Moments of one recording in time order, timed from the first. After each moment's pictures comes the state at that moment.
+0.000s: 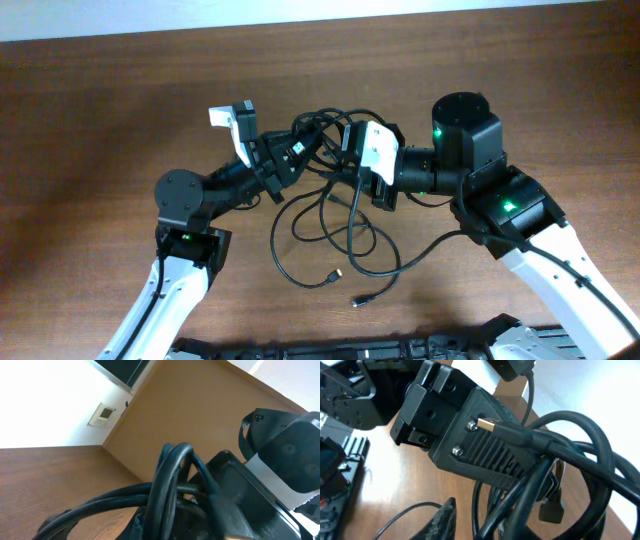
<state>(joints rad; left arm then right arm) -0.30 1.20 0.65 0.83 0.84 -0.81 0.47 1.19 1.15 -0.40 -0.76 -0.49</state>
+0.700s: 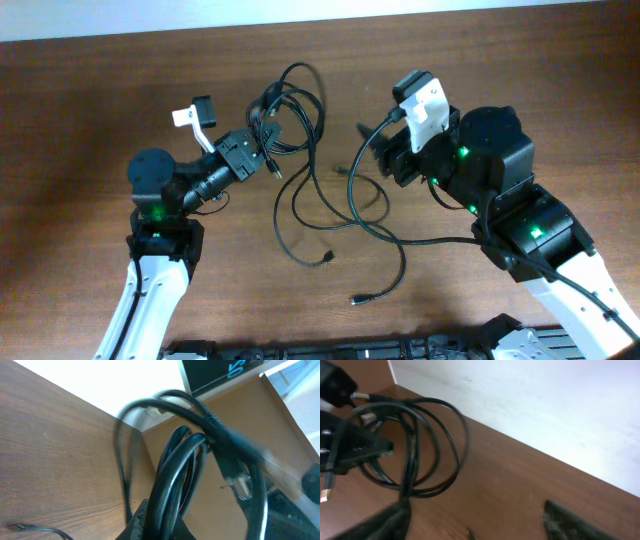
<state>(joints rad) -0.09 1.20 0.66 0.50 0.84 -1.01 0.47 1.08 1.14 -0.42 -0.10 -0.08</state>
